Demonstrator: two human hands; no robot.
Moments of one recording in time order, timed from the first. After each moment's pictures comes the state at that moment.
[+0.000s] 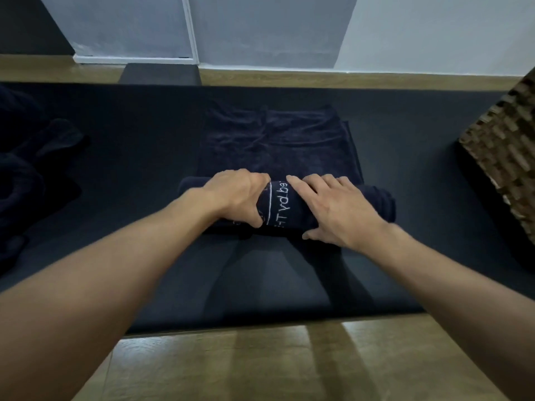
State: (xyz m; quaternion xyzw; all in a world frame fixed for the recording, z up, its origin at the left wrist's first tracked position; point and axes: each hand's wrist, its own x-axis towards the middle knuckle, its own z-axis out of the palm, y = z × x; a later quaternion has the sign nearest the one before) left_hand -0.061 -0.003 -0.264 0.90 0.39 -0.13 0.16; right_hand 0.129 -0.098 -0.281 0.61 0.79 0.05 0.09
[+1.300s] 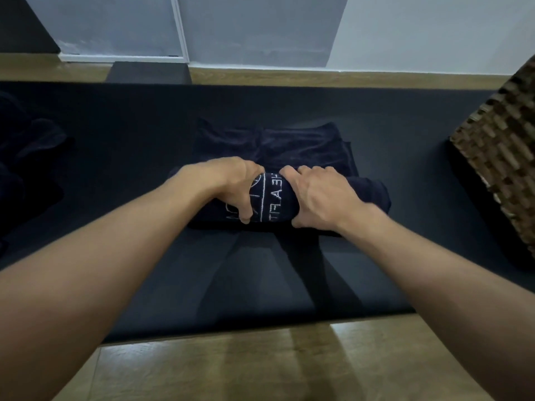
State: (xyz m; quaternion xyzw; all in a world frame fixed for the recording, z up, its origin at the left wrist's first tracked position) left_hand -0.045 0.016 -0.248 0.87 0.41 -0.20 0.18; right_hand 0.119 -0.076 -0.265 0.65 0.76 -0.01 0.06
